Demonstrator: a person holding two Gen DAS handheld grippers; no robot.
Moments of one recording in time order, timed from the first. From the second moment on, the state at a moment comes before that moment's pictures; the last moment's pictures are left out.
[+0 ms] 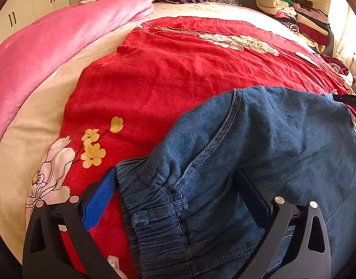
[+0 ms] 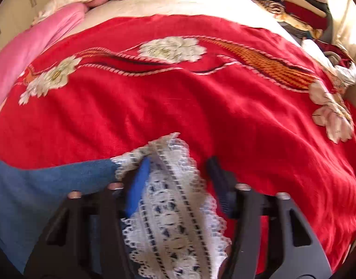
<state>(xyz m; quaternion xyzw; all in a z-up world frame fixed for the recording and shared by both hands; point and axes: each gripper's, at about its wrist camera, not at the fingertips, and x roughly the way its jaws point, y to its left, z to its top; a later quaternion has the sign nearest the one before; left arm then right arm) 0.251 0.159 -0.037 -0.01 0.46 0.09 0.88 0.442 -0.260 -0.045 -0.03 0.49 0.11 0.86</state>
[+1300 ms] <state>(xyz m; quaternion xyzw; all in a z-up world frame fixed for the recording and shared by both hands) 0.241 0.197 0.029 0.00 0.43 0.07 0.90 0.336 -0.097 0.054 -0.11 0.37 0.32 0.87</state>
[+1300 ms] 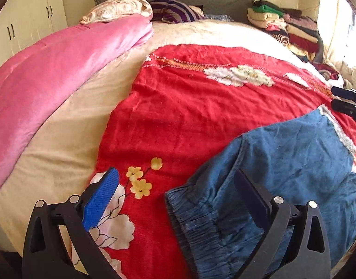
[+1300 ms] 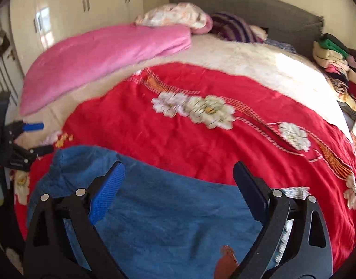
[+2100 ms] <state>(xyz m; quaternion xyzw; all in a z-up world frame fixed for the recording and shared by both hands) 0.256 0.180 -0.014 -0.01 0.43 -0.01 0.90 0.357 -0.012 -0.034 -0.29 0.40 0.33 0.80</state>
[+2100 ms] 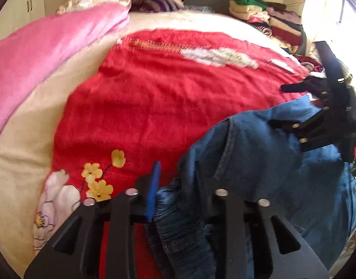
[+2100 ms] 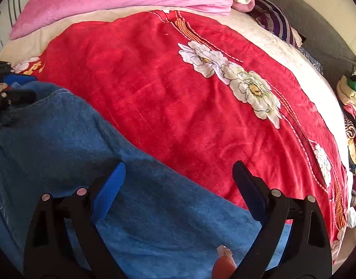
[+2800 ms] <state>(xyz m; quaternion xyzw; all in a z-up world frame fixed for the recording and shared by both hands) 0.186 0.146 0.027 0.03 0.38 -0.04 0.92 0.282 -0.008 -0.004 -0.31 0.34 0.39 0.80</state>
